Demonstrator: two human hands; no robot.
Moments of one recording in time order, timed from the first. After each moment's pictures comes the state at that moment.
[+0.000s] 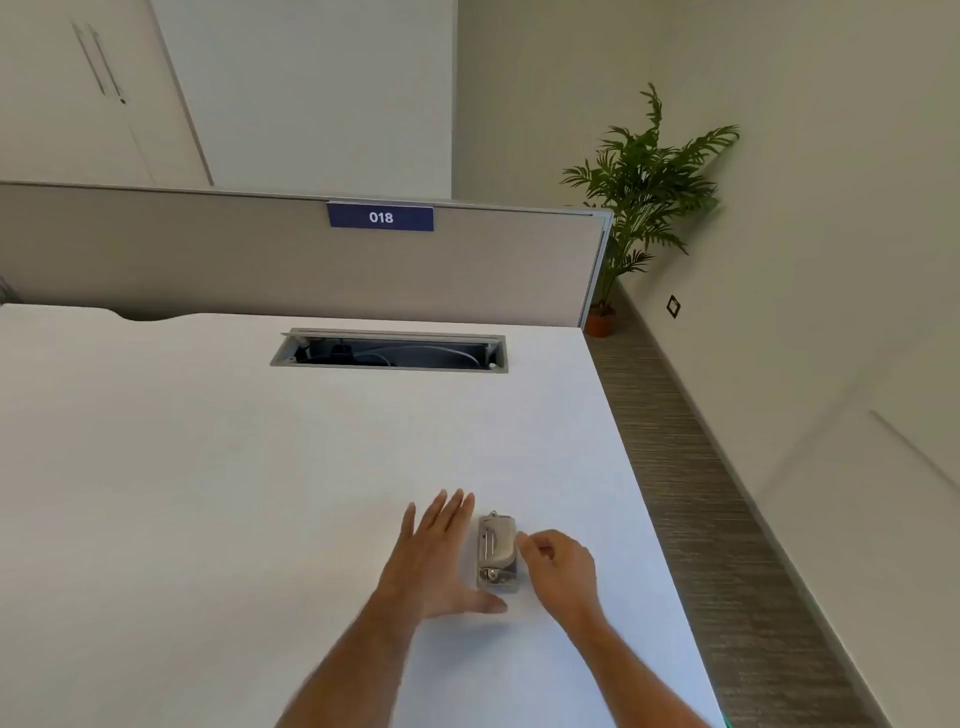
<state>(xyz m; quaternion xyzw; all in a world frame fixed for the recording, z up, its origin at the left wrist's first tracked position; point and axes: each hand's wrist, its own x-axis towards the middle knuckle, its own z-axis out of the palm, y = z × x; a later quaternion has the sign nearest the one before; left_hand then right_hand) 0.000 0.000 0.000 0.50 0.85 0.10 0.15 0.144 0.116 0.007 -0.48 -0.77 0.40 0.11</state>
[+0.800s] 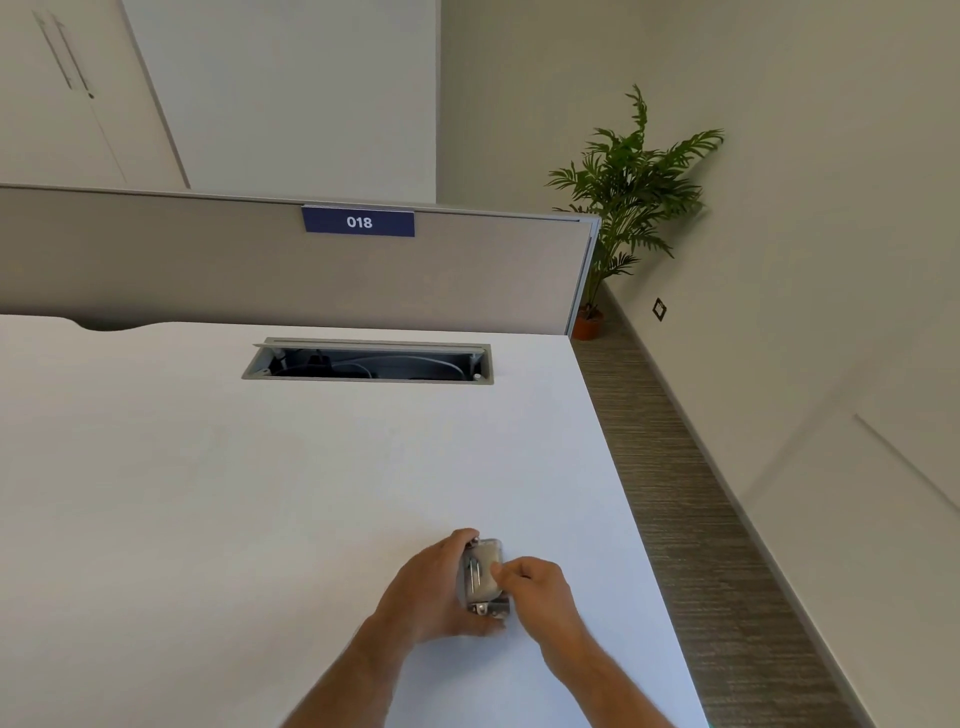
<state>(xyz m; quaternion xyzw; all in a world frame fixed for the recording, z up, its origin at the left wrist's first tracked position) -0.002 0.023 -0.004 0.48 0.80 0.27 0.24 0.134 0.116 0.029 -0.48 -0.64 0.59 0.06</state>
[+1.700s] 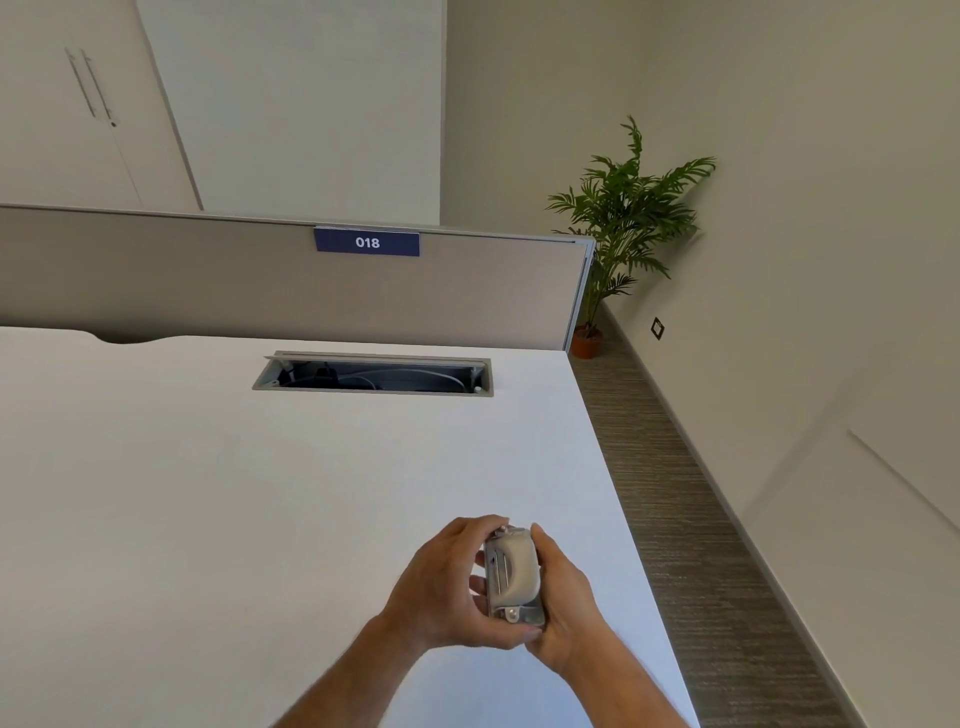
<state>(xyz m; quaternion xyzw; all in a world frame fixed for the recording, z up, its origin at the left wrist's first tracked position) 0.031 0.006 0.058 0.57 0.71 0.40 0.09 0.147 0.104 0.082 -0.43 -0.29 0.85 0.14</state>
